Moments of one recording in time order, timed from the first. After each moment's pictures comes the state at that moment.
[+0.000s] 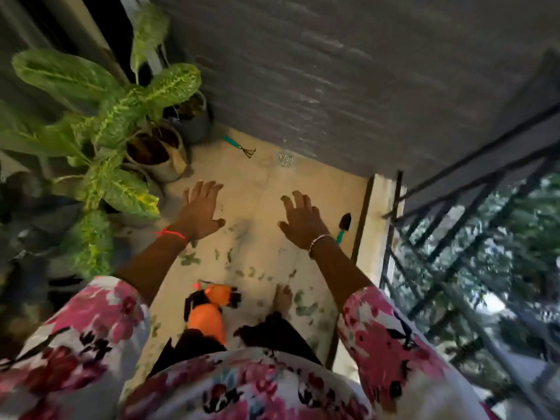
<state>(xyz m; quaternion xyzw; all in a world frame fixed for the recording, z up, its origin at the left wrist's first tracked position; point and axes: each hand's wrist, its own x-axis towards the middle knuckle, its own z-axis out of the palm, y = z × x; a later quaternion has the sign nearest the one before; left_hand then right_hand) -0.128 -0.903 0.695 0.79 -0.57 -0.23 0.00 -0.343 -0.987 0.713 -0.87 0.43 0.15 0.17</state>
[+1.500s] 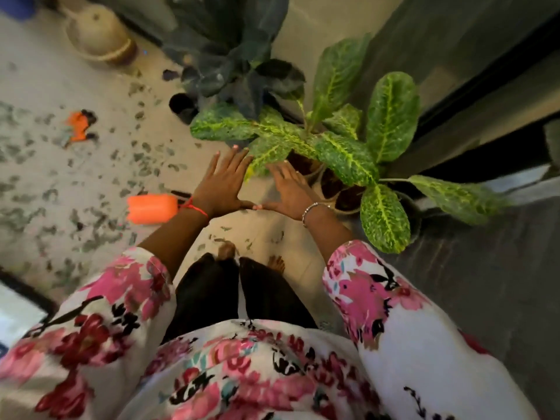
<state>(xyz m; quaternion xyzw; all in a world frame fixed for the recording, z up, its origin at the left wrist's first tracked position) -0.036 -1.002 0.679 0.97 0.13 -0.15 0.11 0.074 -1.139 0.681 -0.84 -0.44 0.32 0.04</state>
